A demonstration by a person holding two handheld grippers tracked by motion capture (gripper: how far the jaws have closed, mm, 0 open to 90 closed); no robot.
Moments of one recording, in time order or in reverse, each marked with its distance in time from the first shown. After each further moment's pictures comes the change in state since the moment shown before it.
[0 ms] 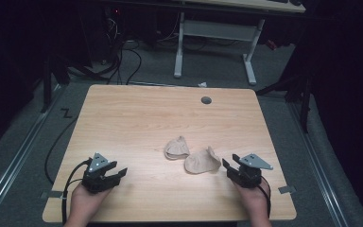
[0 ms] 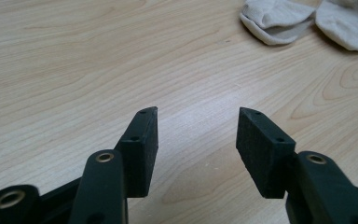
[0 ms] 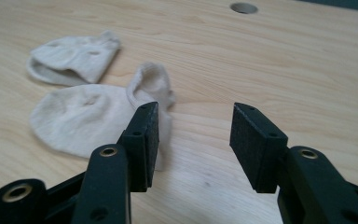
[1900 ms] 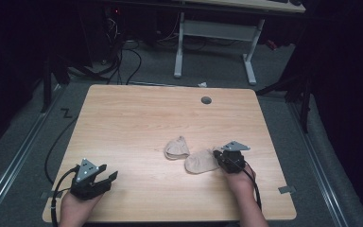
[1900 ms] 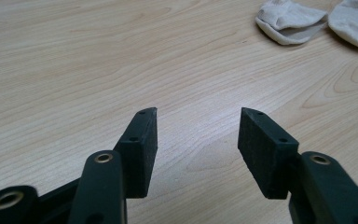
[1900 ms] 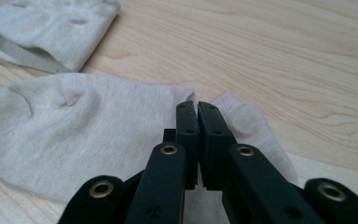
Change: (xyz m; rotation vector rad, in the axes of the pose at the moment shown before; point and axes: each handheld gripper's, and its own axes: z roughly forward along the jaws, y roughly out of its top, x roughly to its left) left arm 0.000 -0.017 -0.027 -0.045 0.075 0.010; right arm 0.007 0.016 0.069 0.181 0.065 -0.084
